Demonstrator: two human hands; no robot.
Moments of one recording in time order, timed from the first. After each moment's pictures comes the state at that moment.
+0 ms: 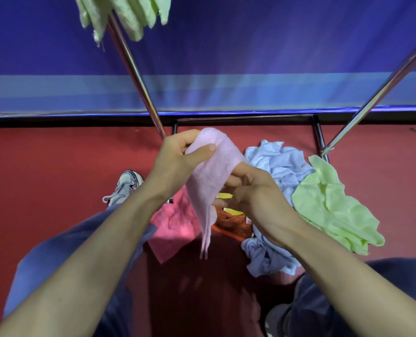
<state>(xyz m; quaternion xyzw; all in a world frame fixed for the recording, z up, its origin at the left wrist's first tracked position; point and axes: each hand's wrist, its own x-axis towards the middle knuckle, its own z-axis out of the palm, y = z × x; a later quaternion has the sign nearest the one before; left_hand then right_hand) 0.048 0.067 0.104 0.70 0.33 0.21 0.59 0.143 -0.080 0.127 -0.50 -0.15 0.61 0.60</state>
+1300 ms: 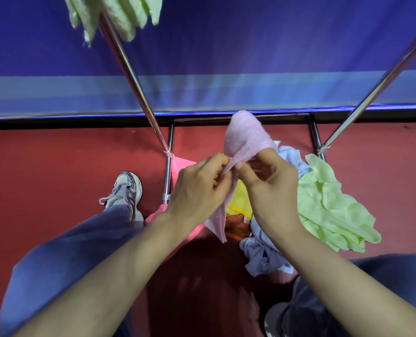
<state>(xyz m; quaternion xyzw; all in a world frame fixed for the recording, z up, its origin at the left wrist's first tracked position) 0.052 0.016 0.080 0.88 0.26 0.24 0.31 0.152 -0.083 0.105 -0.73 -0.25 0.19 0.60</state>
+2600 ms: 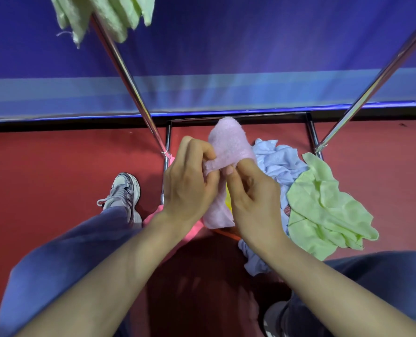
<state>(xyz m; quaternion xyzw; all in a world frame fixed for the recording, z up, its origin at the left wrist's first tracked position) 0.055 0.013 0.093 0.85 0.30 0.36 0.24 0.128 -0.088 0.108 -0.75 -0.31 0.16 0.57</state>
